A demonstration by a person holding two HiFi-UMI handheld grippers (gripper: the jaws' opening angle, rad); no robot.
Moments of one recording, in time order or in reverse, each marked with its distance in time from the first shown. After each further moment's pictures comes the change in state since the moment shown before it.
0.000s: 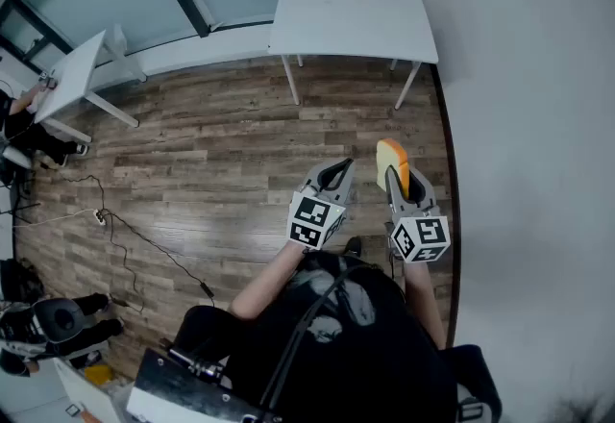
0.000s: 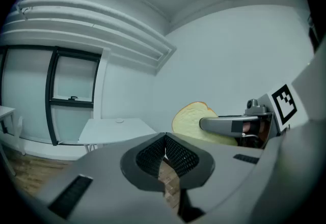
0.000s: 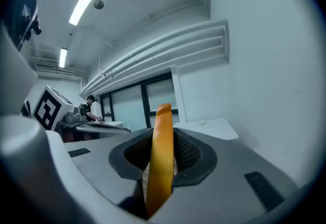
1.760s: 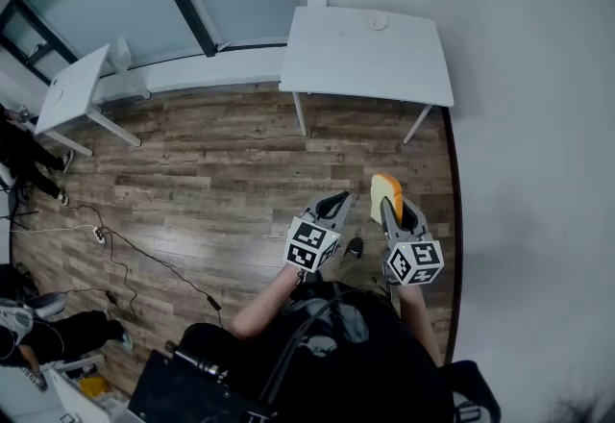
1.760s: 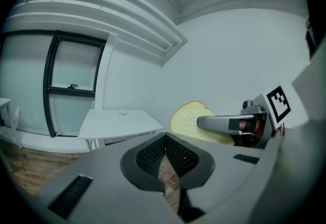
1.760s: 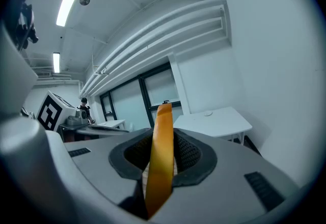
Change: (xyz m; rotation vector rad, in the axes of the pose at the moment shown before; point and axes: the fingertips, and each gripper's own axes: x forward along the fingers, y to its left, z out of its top) left arm 0.057 0.109 -0.019 -0.060 0.093 -0.031; right arm 0.127 -0.008 -0.020 0.091 0.081 0.034
